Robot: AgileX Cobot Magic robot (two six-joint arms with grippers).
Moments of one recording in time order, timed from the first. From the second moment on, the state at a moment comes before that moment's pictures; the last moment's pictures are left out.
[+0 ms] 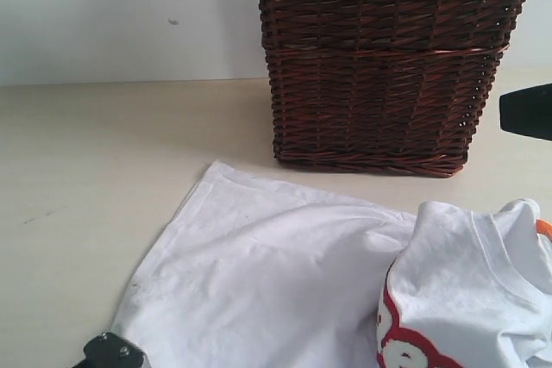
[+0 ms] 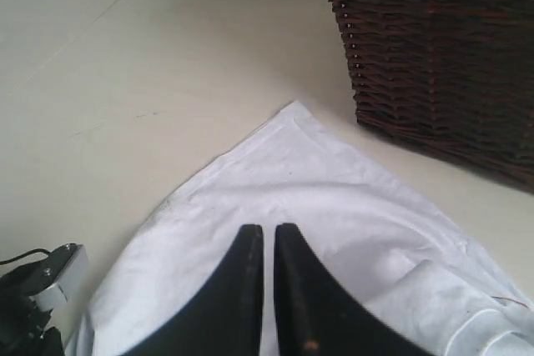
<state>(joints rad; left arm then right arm) -0.74 1.63 -0.27 1.68 -0.56 -1.85 0.09 0.76 -0.72 0.83 0.87 -0.64</state>
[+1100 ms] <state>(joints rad) -0.45 1.73 -0.85 1.75 -0.34 -1.95 0.09 0.76 -0.72 0.83 0.88 -0.64</state>
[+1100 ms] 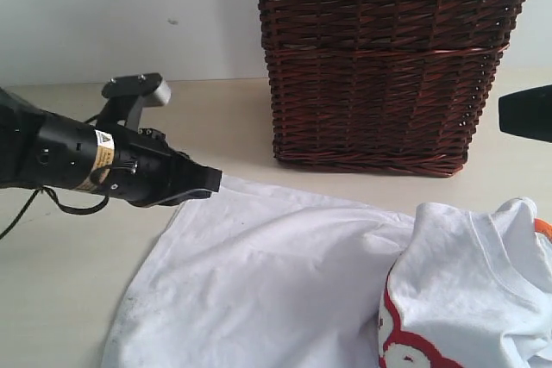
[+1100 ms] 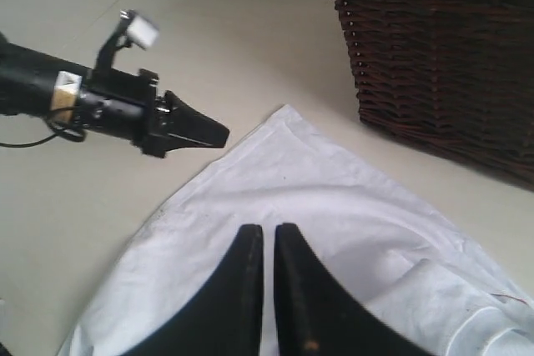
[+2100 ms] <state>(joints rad) -0.38 1.93 -1.34 0.01 0.83 0.26 0.09 0.76 -0.72 0.83 0.88 -0.64</state>
